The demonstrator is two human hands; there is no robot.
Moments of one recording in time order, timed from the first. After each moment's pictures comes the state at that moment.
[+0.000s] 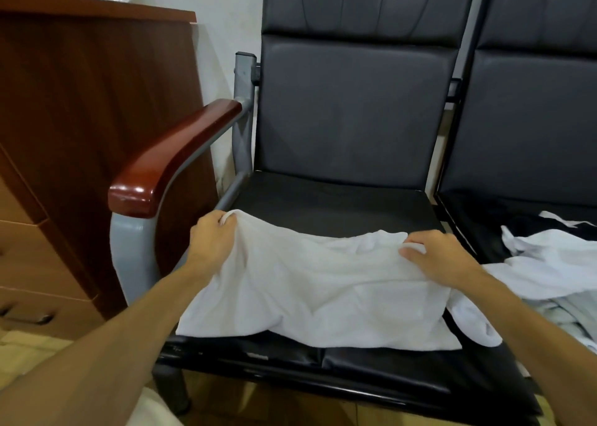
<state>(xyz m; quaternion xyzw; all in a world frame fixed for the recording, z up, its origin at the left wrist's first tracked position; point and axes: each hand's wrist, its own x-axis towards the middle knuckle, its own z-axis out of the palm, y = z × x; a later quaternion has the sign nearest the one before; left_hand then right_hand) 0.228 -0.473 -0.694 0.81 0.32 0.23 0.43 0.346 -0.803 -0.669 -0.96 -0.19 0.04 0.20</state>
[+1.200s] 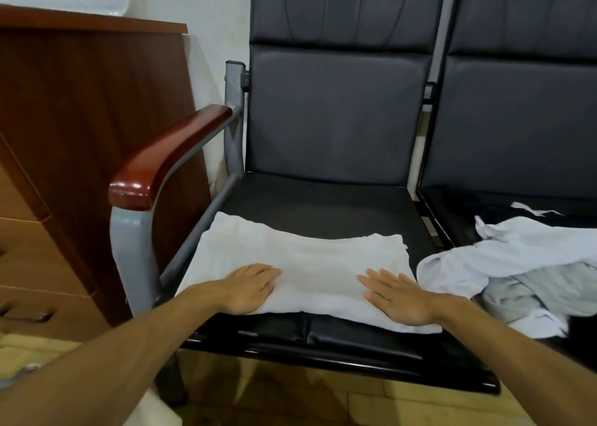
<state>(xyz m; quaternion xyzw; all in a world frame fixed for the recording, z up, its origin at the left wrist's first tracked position) 0.193 -0.531 -0.716 0.97 0.02 -0.22 0.13 0.298 -0.816 -0.715 -0.90 -0.33 0.27 -0.03</state>
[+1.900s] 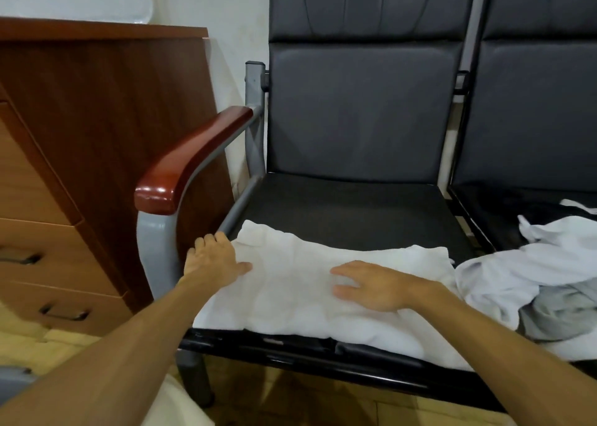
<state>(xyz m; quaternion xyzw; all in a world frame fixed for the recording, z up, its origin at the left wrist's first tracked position) 0.194 -0.471 -0.702 0.95 0.32 -0.01 0.01 0.289 -0.734 -0.697 -0.88 -0.39 0.25 0.09</state>
